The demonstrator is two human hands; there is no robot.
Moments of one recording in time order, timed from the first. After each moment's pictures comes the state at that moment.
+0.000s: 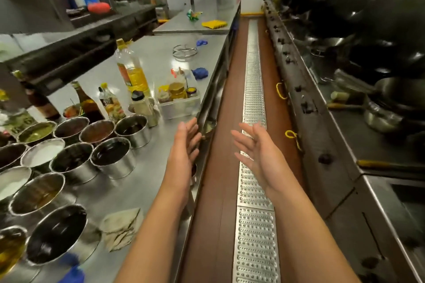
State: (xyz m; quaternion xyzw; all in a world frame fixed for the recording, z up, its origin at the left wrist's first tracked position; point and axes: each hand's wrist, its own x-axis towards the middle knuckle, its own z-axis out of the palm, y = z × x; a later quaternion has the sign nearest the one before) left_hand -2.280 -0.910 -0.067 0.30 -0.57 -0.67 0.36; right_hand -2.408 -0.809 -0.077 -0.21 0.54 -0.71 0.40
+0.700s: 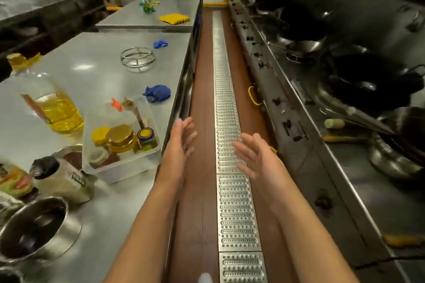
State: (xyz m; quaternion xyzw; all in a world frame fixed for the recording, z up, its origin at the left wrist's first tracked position) left_hand -2.590 -1.190 -0.090 0.28 -0.58 -0.72 0.28; right_hand -2.686 -1.040 -0.099 -0.13 0.61 -0.70 0.34
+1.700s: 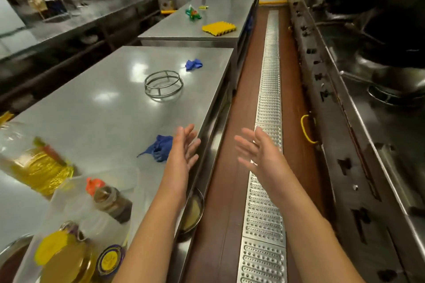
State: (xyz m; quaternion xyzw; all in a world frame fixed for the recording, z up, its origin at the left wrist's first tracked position) left_hand -2.931 -1.471 -0.088 0.36 -0.55 -0.66 0.36; right_hand -3.079 -1.375 -0.101 -0.20 0.55 -0.67 0.45
